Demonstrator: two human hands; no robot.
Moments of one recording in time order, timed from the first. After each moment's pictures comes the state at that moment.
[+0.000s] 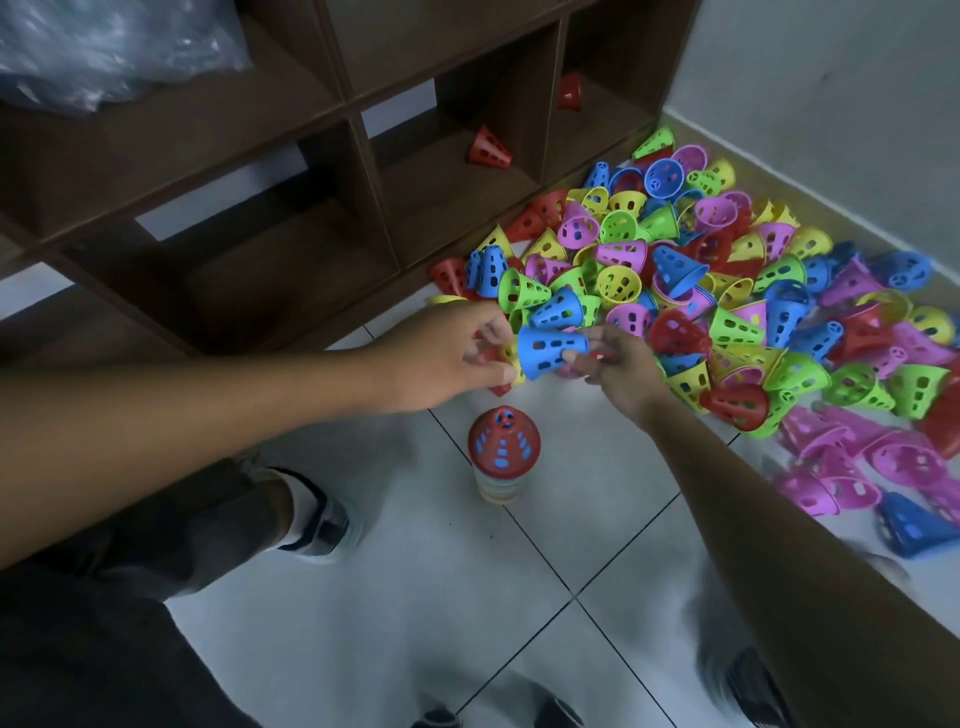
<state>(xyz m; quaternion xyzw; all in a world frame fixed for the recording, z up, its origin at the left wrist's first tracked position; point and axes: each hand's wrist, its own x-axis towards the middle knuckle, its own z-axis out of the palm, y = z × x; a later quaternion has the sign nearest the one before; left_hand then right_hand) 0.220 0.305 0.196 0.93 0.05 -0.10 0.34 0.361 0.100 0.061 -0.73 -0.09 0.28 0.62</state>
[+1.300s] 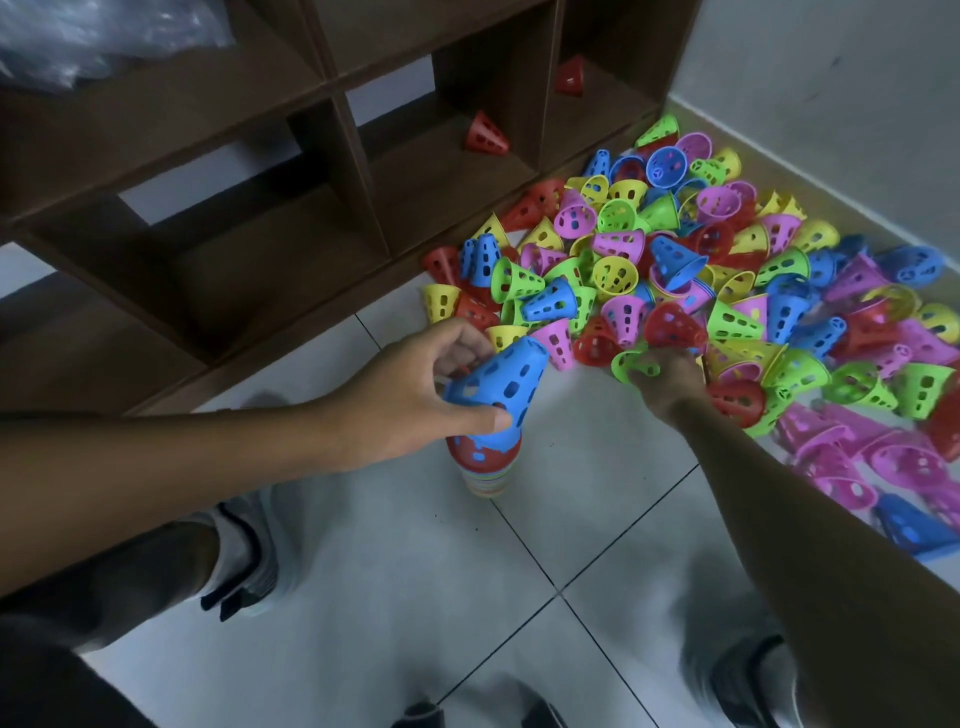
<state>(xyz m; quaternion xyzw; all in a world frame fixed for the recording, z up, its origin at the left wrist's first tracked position) 0.181 0.277 0.191 0.85 0.11 -0.07 0.52 0.417 0.026 -0.013 -0.94 -0.08 0.17 0.28</state>
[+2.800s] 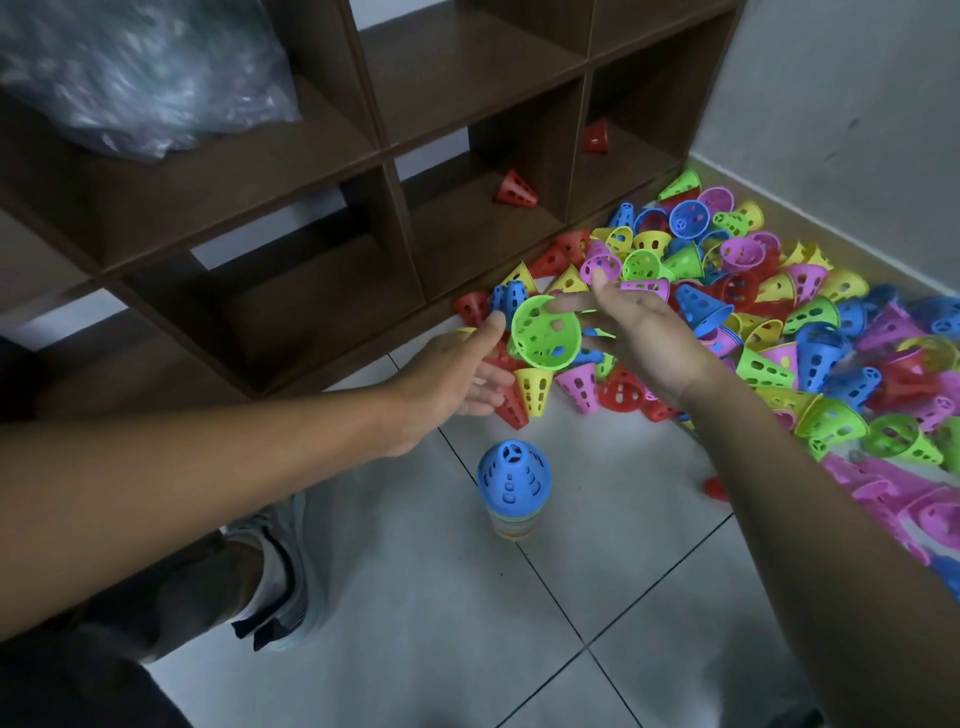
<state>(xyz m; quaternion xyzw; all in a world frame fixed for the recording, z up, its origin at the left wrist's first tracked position) 0.219 0.283 0.208 0.72 0.30 -0.09 0.62 0.369 0.116 0.176 -0.70 -0.25 0.33 0.58</state>
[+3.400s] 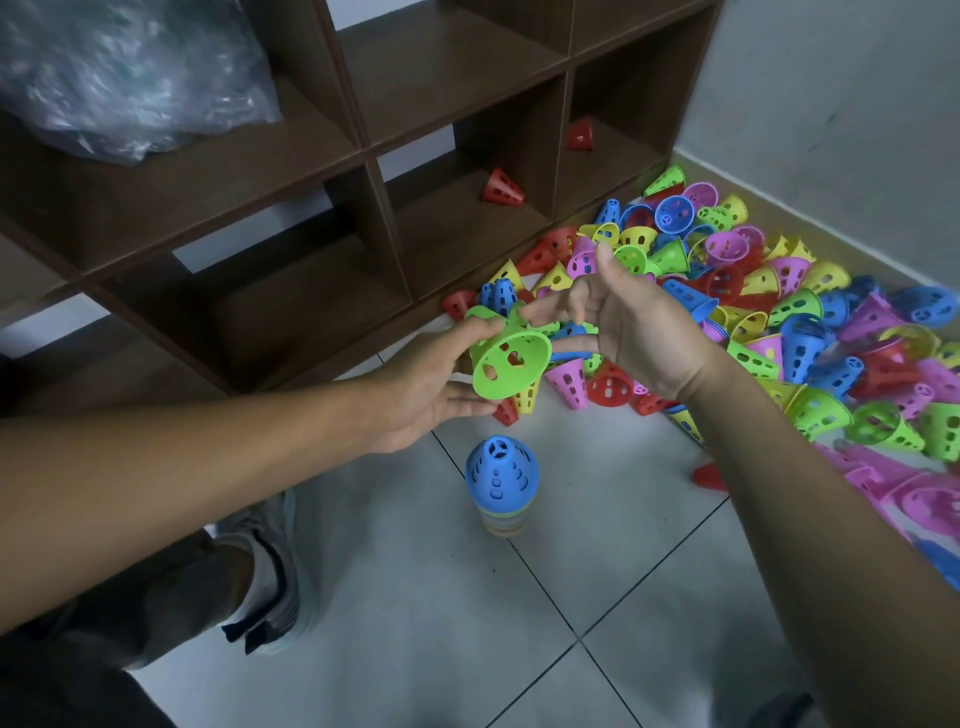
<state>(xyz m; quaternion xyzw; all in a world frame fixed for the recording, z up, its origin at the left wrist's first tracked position) 0.220 0.281 0.214 0.62 0.30 -0.08 0.72 0.364 0.114 0.201 -0.60 -0.29 0.39 0.63</state>
